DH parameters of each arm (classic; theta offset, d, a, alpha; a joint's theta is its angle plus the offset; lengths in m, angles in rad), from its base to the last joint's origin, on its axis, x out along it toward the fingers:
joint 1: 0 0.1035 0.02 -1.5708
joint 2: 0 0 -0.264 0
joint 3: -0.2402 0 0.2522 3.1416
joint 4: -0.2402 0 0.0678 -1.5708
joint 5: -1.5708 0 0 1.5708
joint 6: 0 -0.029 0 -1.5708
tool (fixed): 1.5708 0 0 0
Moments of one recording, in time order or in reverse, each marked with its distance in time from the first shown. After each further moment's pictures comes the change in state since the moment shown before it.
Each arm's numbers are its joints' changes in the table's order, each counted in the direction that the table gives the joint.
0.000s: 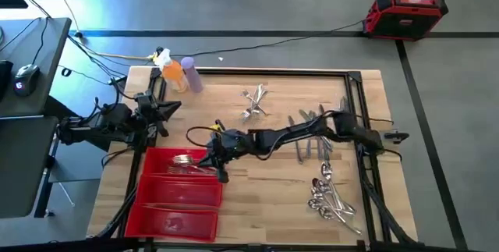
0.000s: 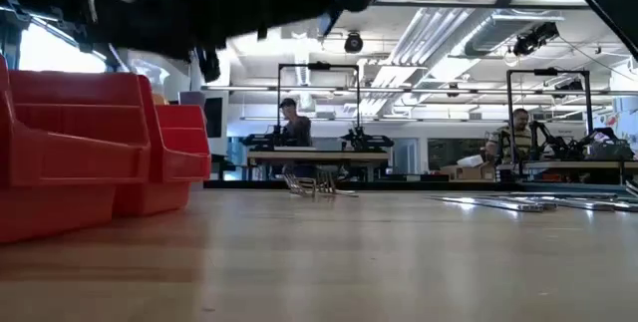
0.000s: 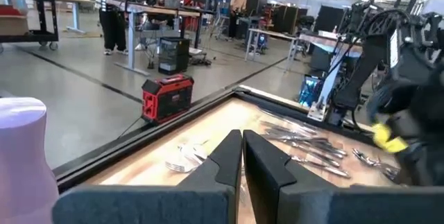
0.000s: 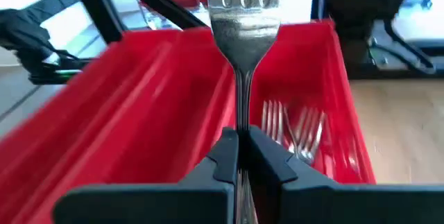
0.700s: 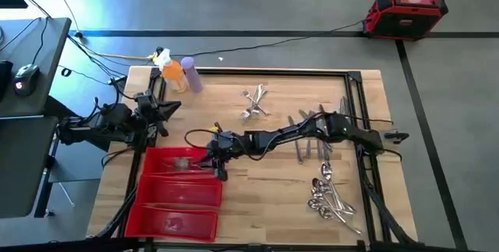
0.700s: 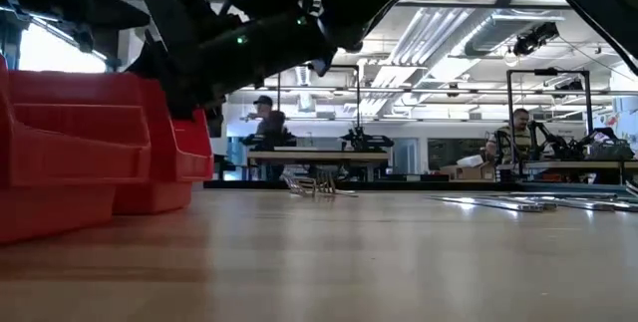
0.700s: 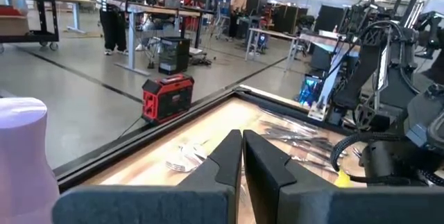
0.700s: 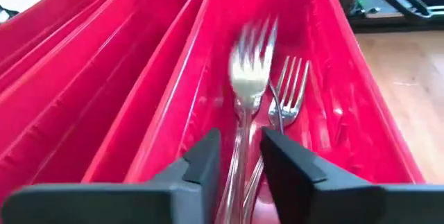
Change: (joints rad) left arm 0.000 0.000 0.000 -0.001 0.000 -0.002; right arm -0.022 0.085 -0.002 -0.004 -0.033 0.017
